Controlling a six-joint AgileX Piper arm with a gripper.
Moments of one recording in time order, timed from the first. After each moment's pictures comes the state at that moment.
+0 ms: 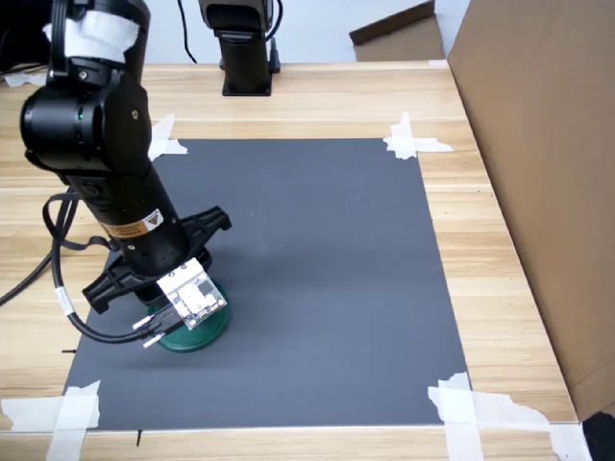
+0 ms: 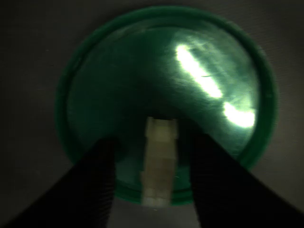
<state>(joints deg) -4.4 118.9 -90.4 2.1 55.4 -49.4</state>
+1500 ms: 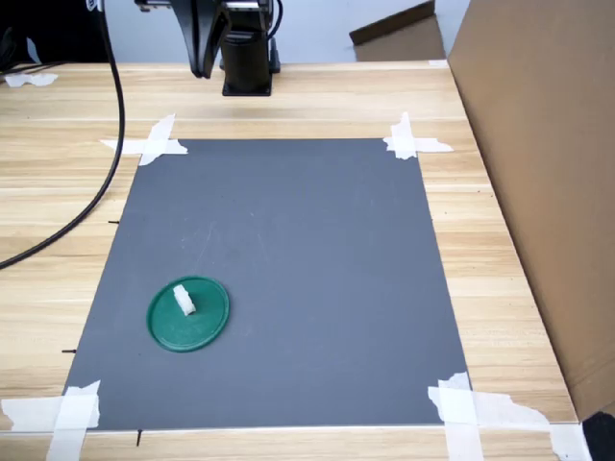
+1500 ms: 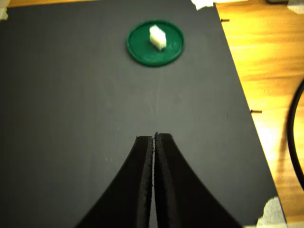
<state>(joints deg) -4.4 30.3 -21.5 6.2 21.3 -8.3</state>
